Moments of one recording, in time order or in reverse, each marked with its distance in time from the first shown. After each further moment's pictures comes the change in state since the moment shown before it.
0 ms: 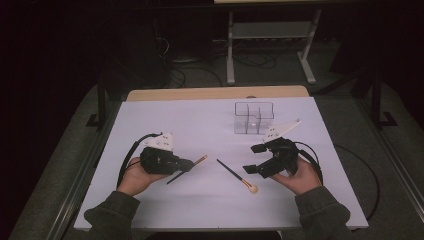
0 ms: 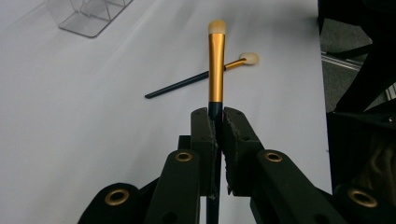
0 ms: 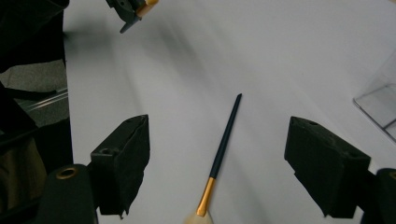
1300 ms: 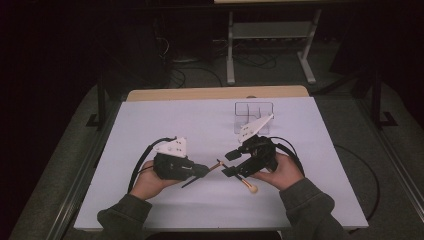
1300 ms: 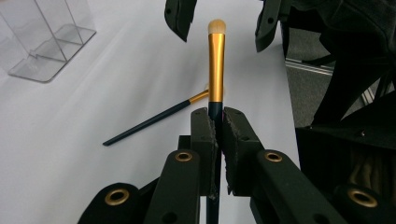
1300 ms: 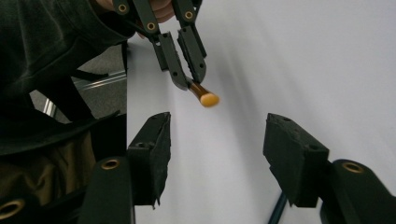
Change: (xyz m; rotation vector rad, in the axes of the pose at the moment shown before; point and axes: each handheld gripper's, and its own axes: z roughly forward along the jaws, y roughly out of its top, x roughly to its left) left arm -0.023 0.019 0.022 -0.060 -0.080 0.080; right arm 0.023 0.044 0.029 0.059 0.192 -0.111
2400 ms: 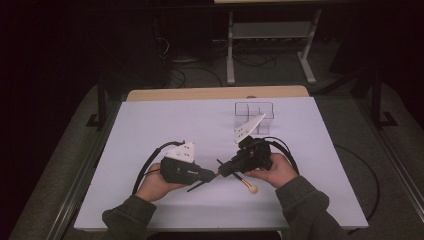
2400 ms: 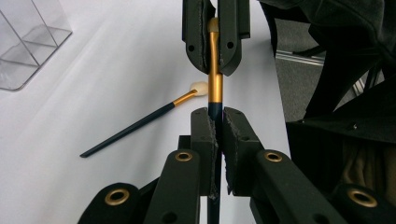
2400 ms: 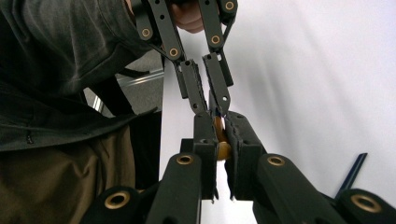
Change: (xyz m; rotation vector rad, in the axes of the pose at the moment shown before) left arm -0.007 0.004 0.016 0.025 -0.037 0.037; right arm -0.008 0.001 0.014 0.011 0.183 0.025
